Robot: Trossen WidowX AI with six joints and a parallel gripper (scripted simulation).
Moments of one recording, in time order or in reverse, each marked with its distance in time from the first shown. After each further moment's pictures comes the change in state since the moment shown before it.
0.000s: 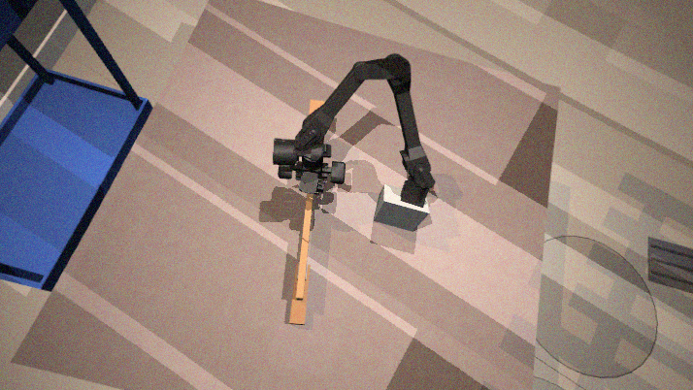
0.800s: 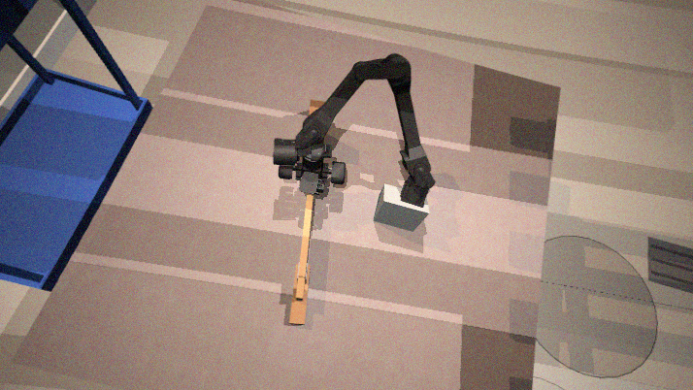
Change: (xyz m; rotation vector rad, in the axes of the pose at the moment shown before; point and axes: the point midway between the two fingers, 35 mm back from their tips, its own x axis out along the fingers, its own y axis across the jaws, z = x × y) arm 0.001 0.001 0.000 0.003 -0.002 0.000
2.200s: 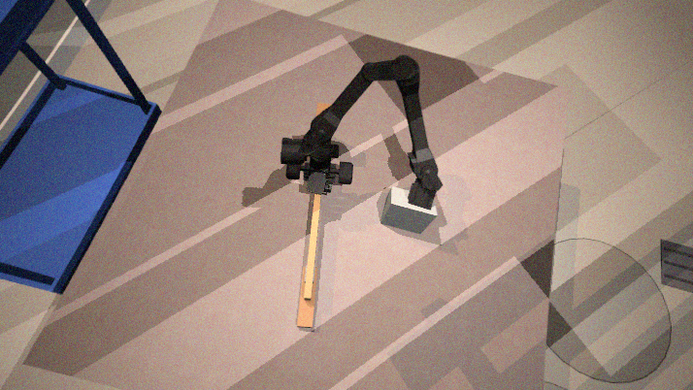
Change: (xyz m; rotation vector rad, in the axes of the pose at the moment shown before) arm 0.000 0.000 -0.008 0.000 -0.004 0.003
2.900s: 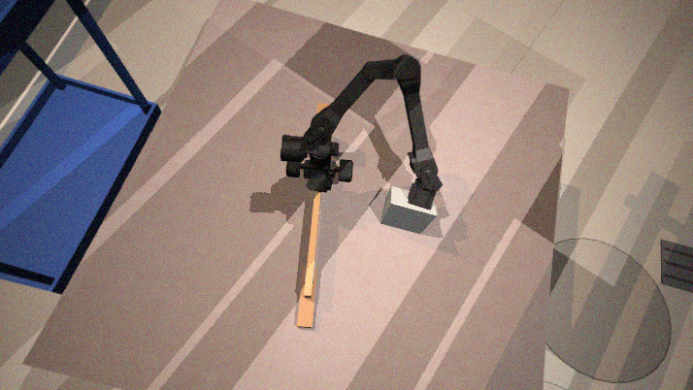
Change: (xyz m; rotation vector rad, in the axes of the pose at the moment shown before) arm -0.001 0.000 -0.006 -0.001 0.001 0.001
